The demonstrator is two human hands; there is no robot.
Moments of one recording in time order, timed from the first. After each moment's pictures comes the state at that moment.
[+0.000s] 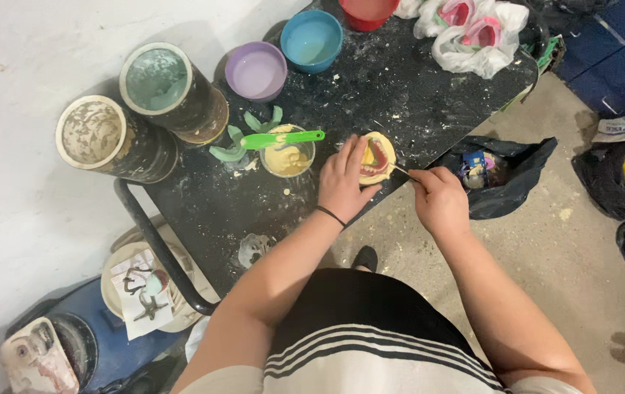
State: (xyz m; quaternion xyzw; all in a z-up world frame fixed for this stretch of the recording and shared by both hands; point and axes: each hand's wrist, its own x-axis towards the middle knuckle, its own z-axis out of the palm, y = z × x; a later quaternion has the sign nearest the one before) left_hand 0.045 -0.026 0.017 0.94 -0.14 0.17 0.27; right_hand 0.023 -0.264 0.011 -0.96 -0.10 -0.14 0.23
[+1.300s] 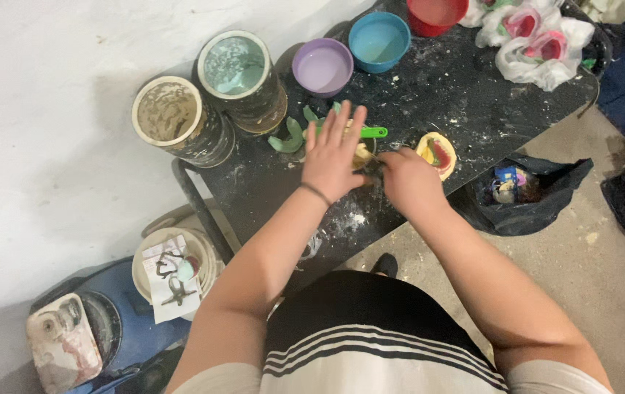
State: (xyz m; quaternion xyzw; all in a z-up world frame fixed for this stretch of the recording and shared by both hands) left_hand 0.047 0.108 0.140 0.97 -0.12 0.00 0.19; right_hand 0.049 -0.080 0.106 -0.97 -0.17 0.00 0.16
